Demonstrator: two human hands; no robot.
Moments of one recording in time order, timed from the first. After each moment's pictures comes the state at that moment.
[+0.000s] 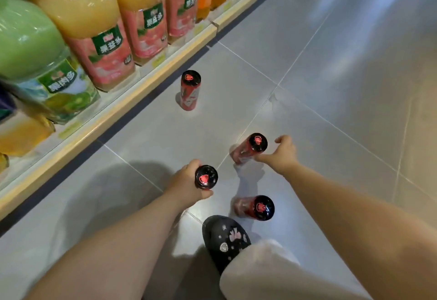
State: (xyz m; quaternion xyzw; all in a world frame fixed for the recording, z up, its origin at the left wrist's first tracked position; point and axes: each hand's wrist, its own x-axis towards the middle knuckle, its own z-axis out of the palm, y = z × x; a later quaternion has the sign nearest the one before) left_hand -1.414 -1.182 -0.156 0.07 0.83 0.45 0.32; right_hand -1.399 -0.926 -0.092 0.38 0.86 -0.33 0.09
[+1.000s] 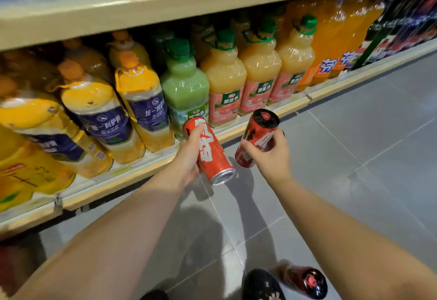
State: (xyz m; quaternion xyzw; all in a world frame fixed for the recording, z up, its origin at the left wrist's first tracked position) left_hand -1.483 -1.296 0.006 -0.34 0.50 0.79 0.10; right_hand -1.500 -1.112 -0.012 0.02 0.83 -0.55 -0.06
